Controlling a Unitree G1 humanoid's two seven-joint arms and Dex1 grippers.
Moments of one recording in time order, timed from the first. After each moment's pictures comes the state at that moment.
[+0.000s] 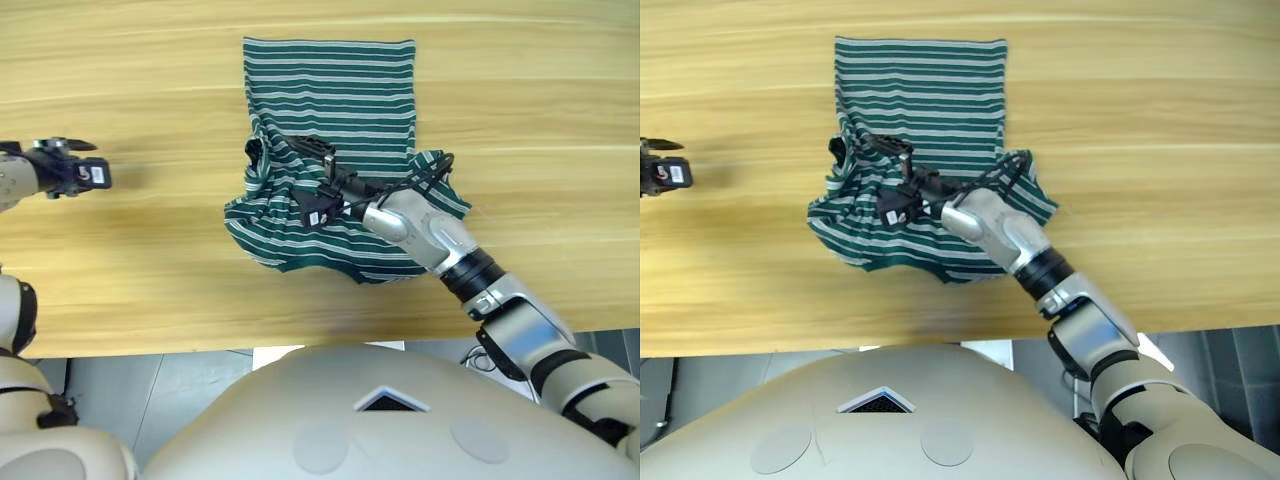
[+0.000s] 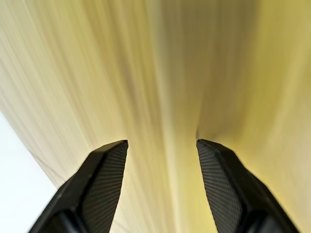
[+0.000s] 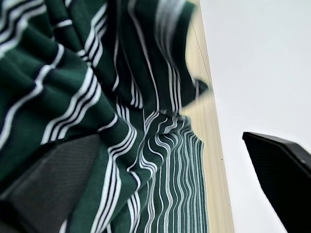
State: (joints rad) left arm -0.63 1.05 -0.48 1.26 0.70 -0.70 -0.49; right arm -0.35 -0.27 0.67 0.33 -0.80 -0.34 0.17
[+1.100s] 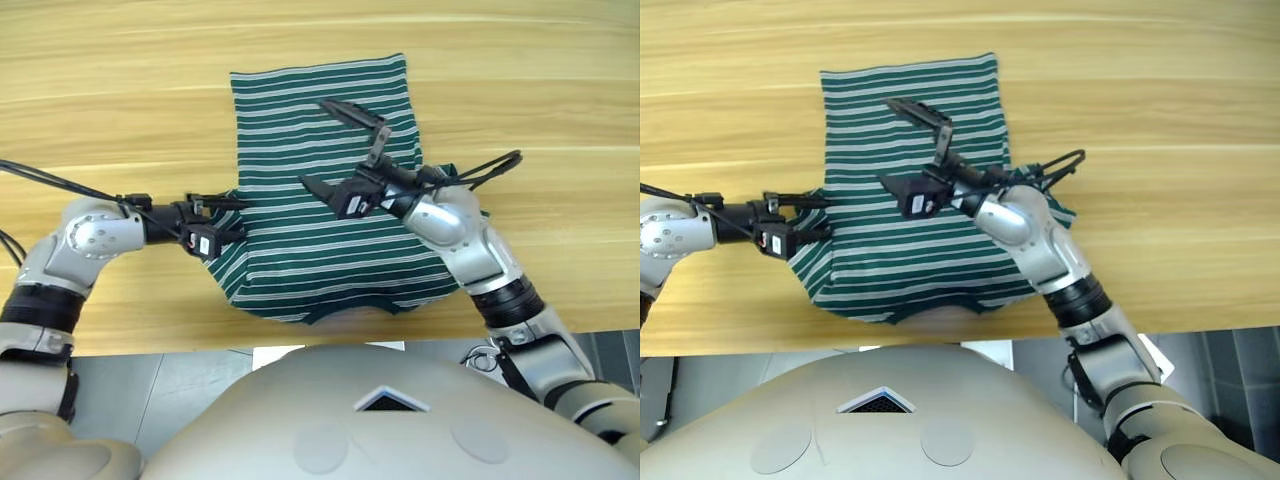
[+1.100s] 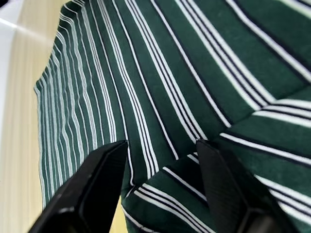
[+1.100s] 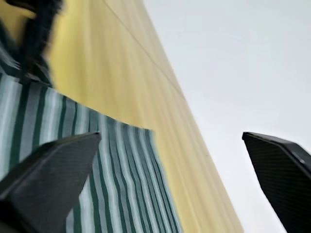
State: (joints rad) left arm -0.04 0.96 -0.29 0.26 0.19 -0.83 -0.88; right arm -0.18 -0.35 0.44 -0.09 -0.49 -0.32 0.34
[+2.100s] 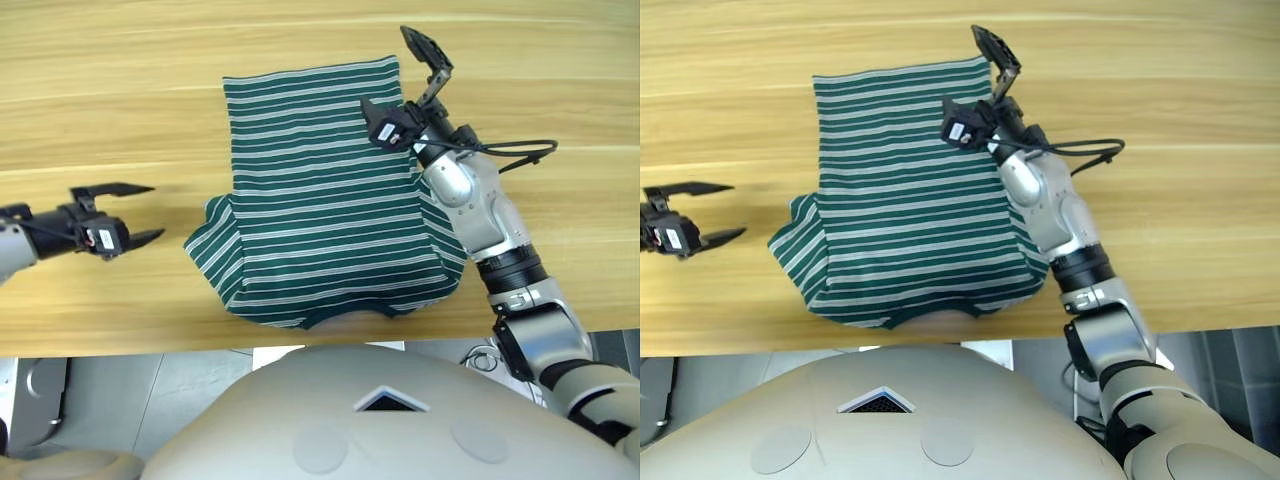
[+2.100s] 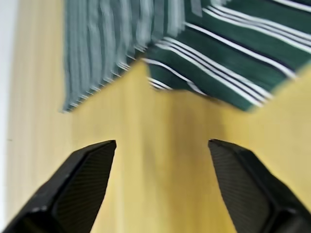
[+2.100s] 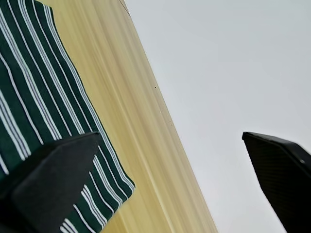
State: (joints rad) left arm 0.23 1.17 -0.01 0.35 0.08 -0.83 -0.85; right arm -0.31 -0.33 0.34 0.19 -0.69 -0.18 0.04
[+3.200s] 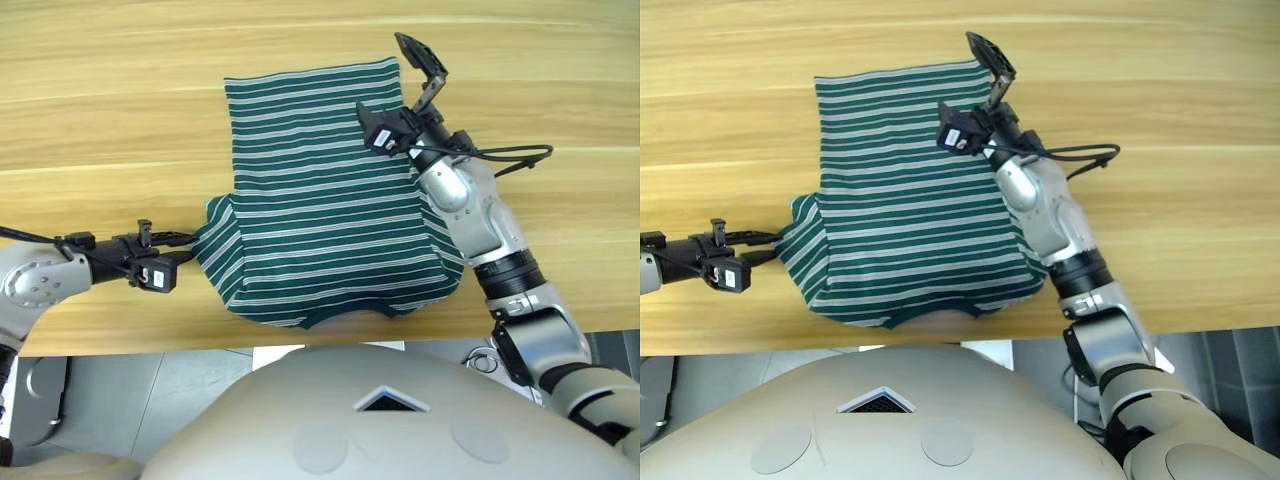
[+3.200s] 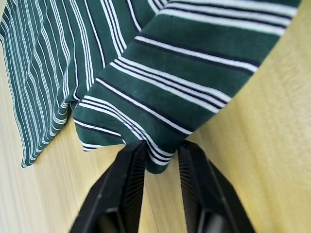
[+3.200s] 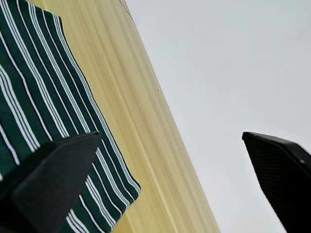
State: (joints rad) left arm 0.25 1.14 -0.12 0.19 0.31 -0.81 -0.72; right arm -0.29 -0.32 0.37 0.16 -0.69 -0.16 0.05
